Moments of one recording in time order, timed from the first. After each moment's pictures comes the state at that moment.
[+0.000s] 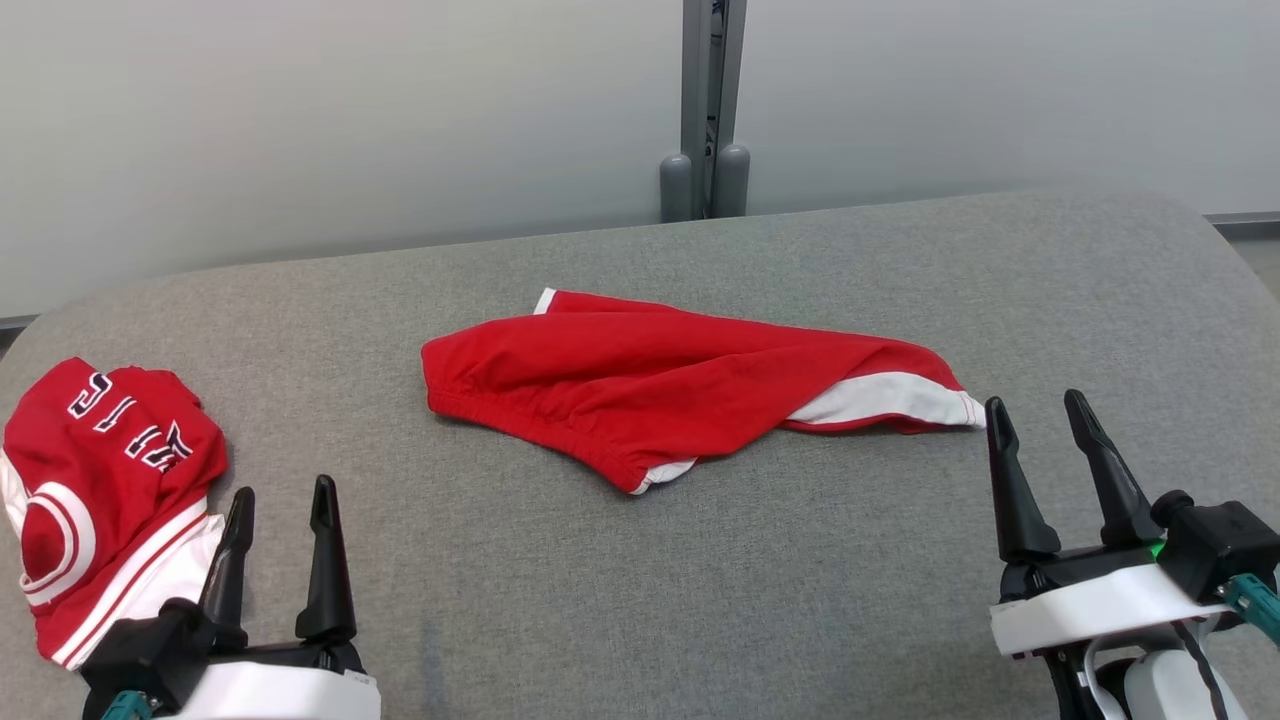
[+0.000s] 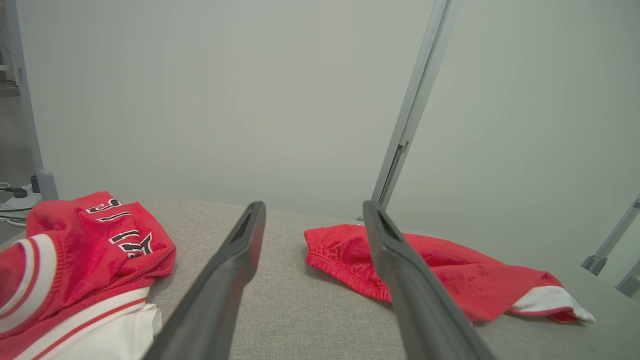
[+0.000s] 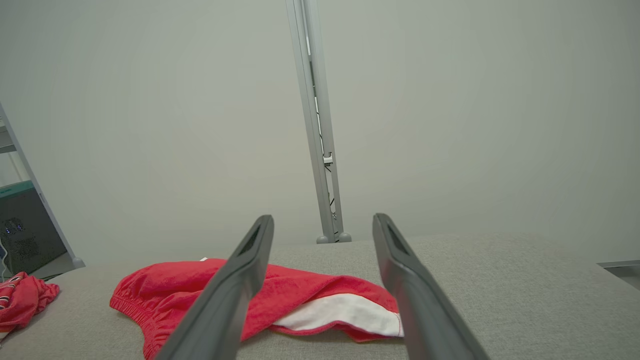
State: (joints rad) left arm 0.06 0.14 -0.08 0.04 -0.44 0.08 -0.26; right arm -0.12 -0.07 0.07 0.16 0.25 0.13 -0.26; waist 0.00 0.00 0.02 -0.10
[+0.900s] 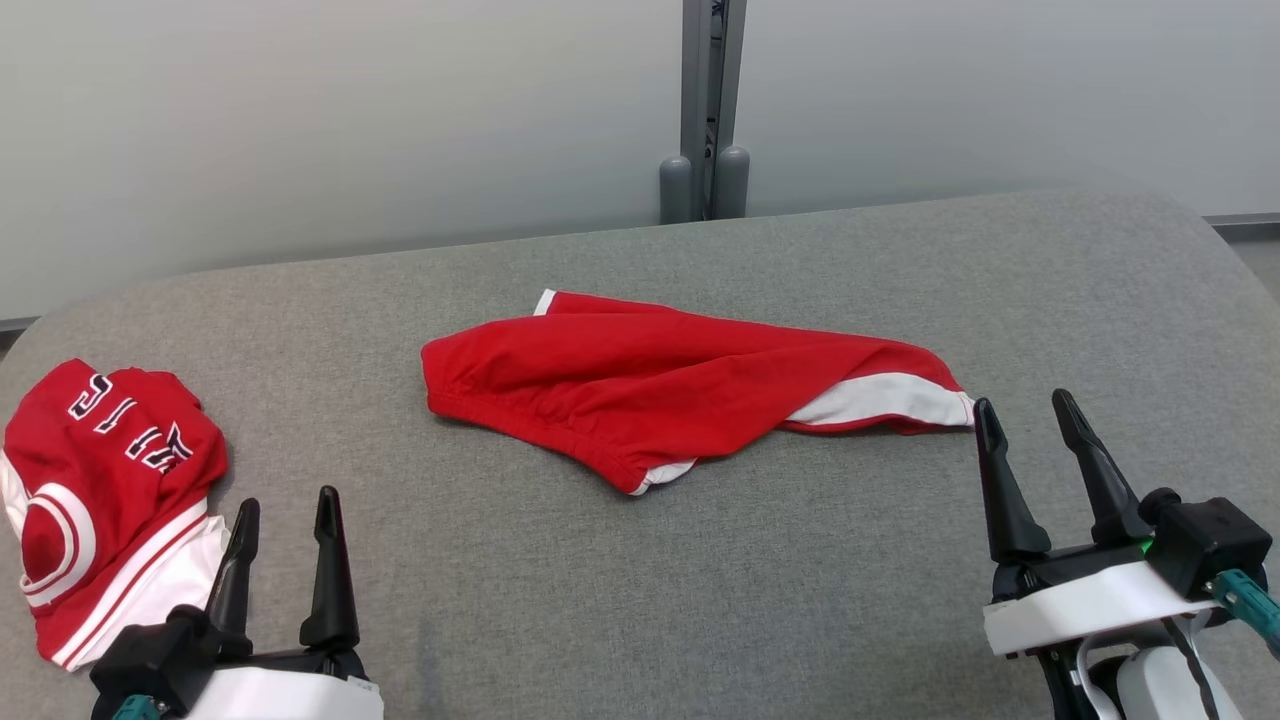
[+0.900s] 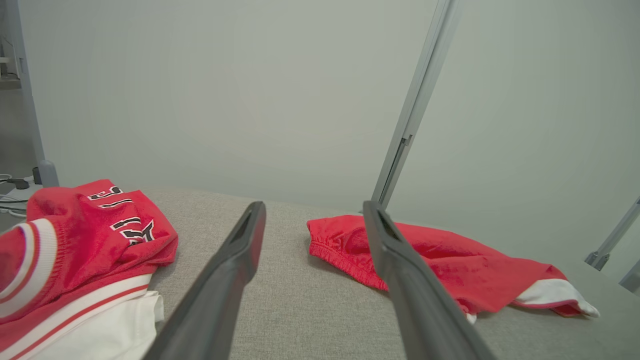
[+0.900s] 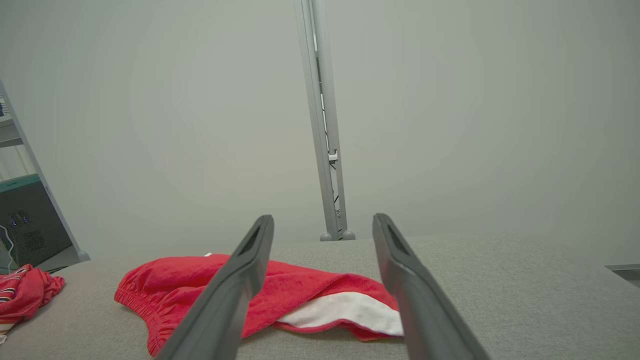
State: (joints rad) left arm 0.05 0.08 -0.02 0.10 -0.38 0.02 -0.26; right arm -0.13 -0.07 0.09 0.18 0.25 0.13 -0.26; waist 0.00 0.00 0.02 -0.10
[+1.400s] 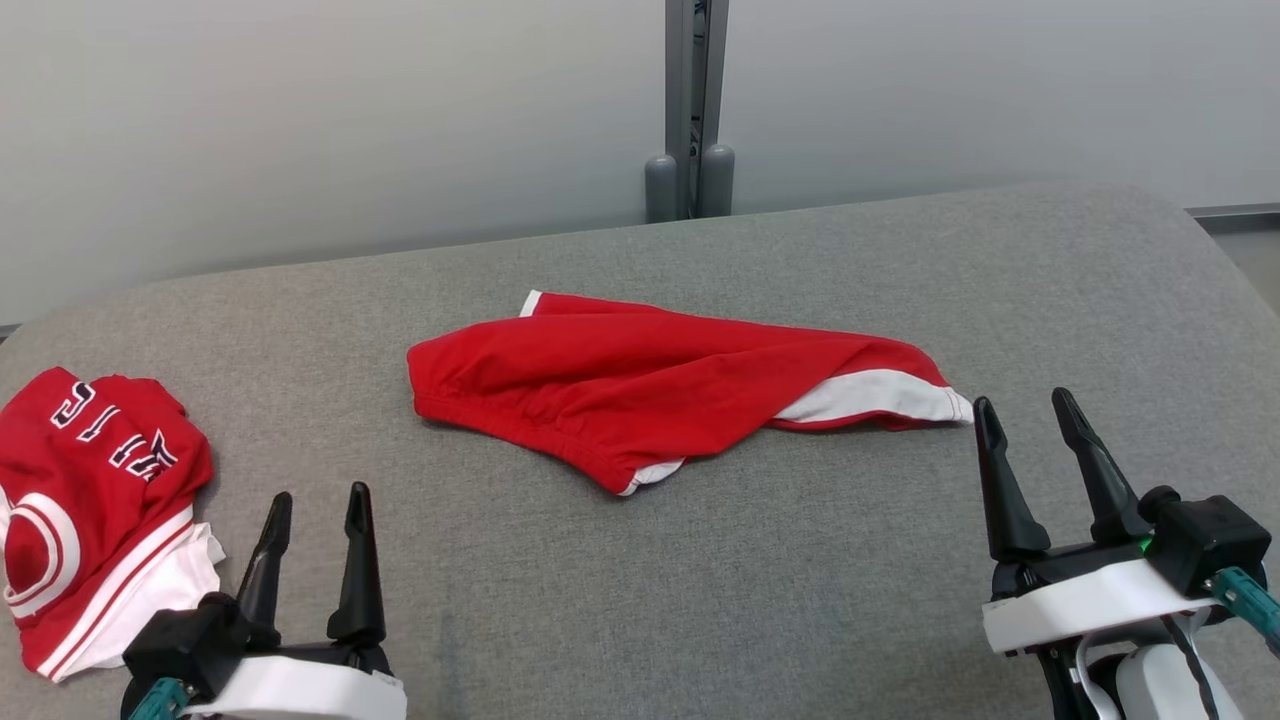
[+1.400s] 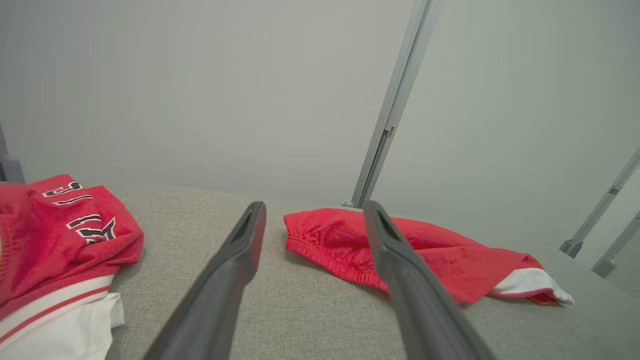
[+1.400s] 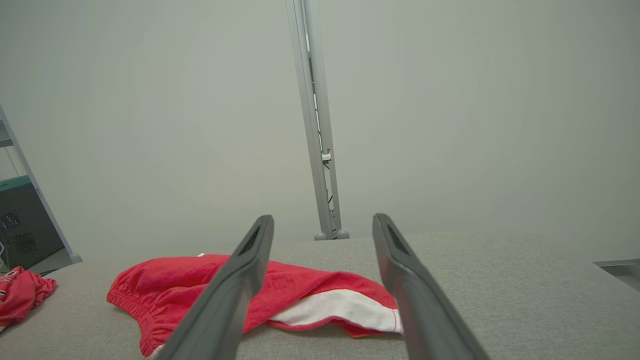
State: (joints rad) left arm 0.03 0.07 -0.05 0.12 -0.38 0.00 -0.25; right arm -0.14 -0.07 0.09 0.18 0.25 0.13 -0.26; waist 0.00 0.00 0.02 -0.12
